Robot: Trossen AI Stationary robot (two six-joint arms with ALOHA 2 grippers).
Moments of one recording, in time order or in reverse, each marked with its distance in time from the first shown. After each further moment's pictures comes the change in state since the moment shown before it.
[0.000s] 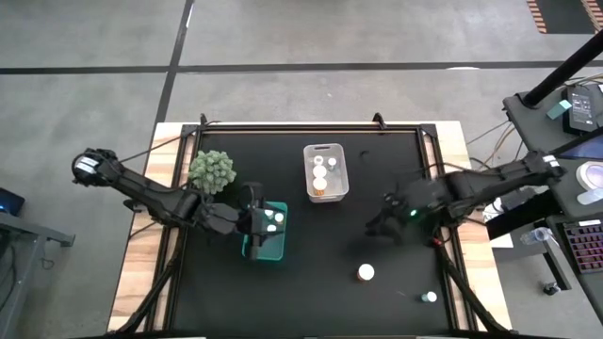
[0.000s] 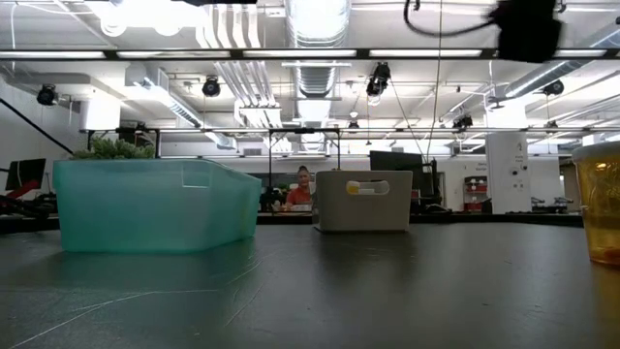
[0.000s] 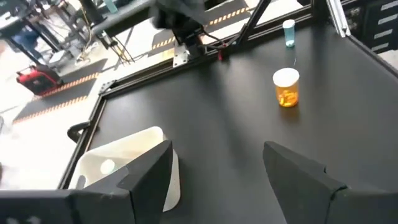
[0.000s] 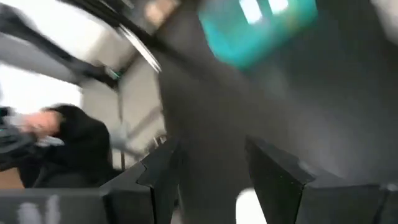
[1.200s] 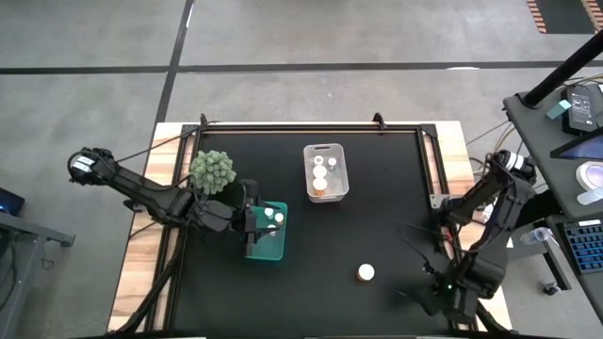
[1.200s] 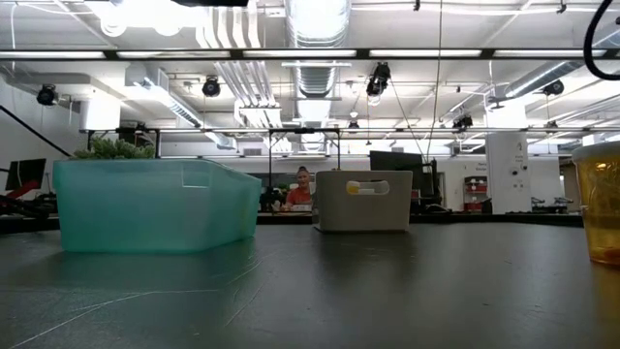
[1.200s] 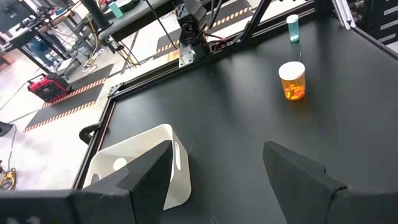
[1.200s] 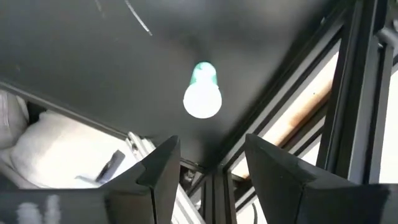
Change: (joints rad) left arm 0.001 -0.063 -0.051 0.004 -0.014 0.051; right arm 0.867 0.476 0.246 -0.640 -0.054 1.304
